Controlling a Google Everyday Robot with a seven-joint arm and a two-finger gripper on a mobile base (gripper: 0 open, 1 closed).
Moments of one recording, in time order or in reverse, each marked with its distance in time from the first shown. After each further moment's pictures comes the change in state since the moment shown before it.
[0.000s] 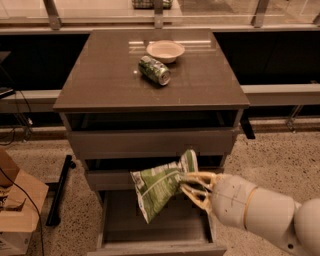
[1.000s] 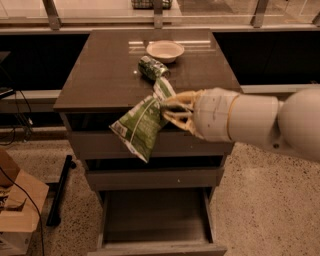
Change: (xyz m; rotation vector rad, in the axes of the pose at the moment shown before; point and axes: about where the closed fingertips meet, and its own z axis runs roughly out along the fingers) arm -0.118 -0.125 0.033 0.019 -0.088 -0.313
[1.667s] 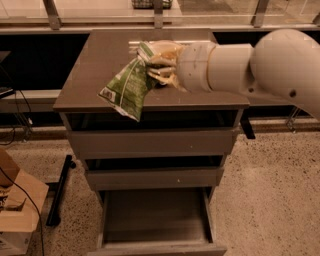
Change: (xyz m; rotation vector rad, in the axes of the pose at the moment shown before) arm -0.017 -0.084 0.053 0.012 -0.060 -0.026
